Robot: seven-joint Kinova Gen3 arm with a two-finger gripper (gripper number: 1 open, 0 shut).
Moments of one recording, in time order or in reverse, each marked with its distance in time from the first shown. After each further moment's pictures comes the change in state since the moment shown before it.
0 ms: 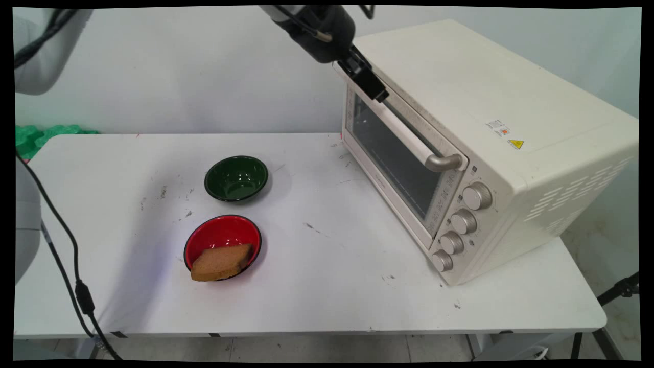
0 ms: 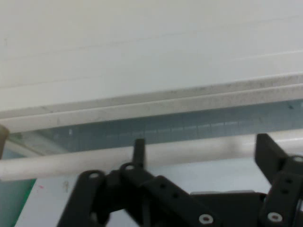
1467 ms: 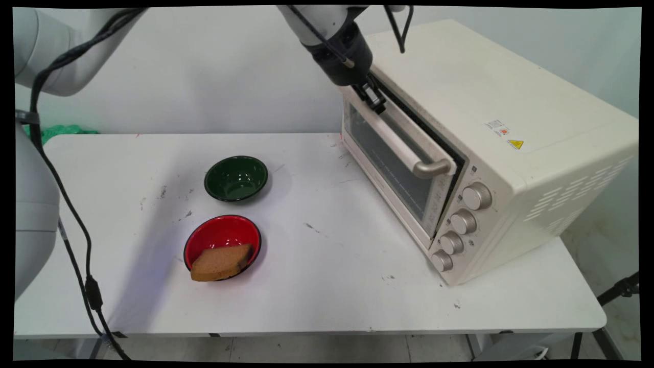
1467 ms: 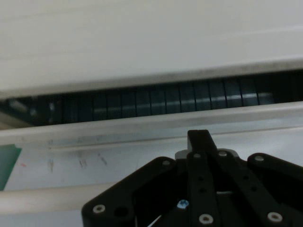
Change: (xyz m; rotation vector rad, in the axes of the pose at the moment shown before) arm 0.008 0.004 0.048 -0.014 -0.123 -0.011
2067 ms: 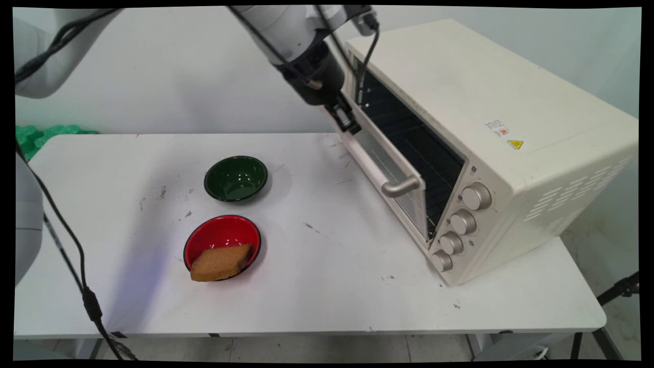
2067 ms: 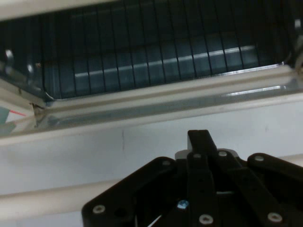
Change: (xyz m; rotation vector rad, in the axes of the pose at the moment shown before) arm -0.047 0.011 -0.016 -0.029 -0.038 0.052
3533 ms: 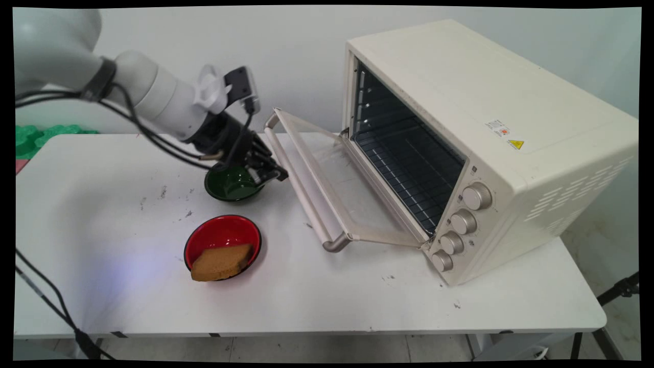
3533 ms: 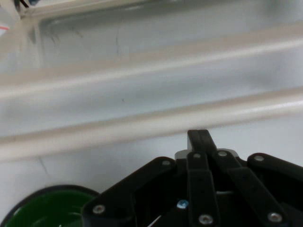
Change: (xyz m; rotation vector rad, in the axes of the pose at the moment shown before) arm -0.191 -0.011 0.011 -0.018 0.068 0.006
